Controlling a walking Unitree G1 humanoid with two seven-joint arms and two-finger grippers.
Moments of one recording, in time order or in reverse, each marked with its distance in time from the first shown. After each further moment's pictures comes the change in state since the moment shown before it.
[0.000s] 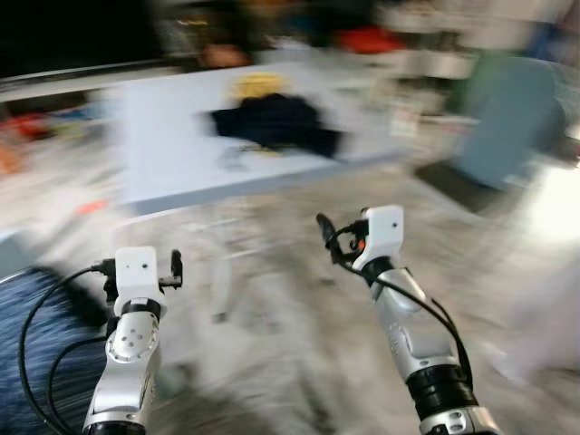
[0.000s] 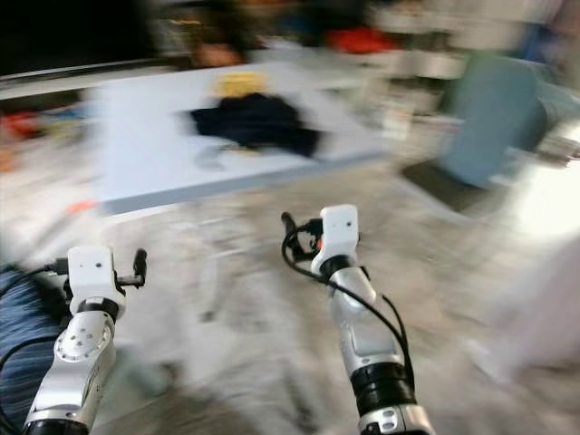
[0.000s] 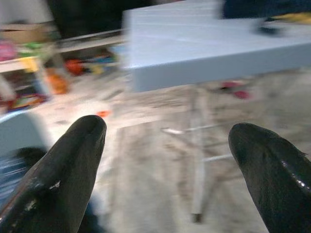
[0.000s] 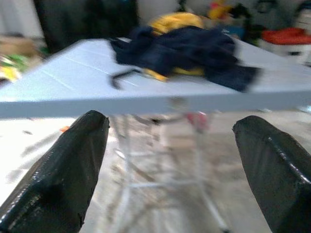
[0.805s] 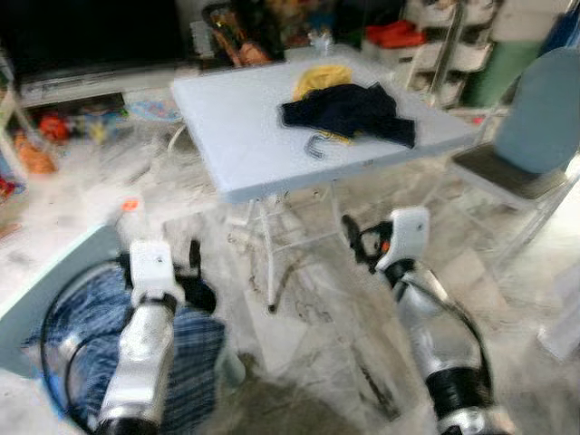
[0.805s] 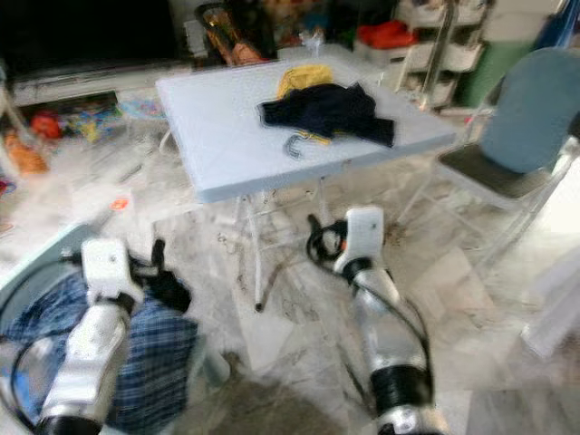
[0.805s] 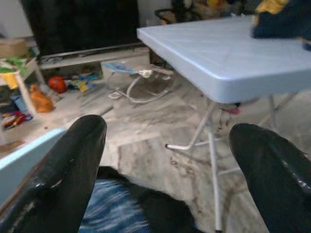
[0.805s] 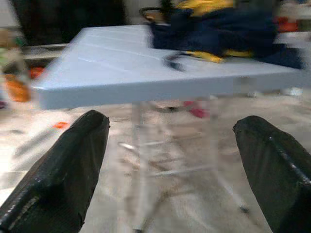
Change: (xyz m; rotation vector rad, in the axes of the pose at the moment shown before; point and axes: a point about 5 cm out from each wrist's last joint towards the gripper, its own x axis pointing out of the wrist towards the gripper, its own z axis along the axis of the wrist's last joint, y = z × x) left arm 0.001 -0.009 0.014 -0.061 -0.103 -0.075; right arm -0.008 -0.018 -0.010 0.004 0.034 -0.061
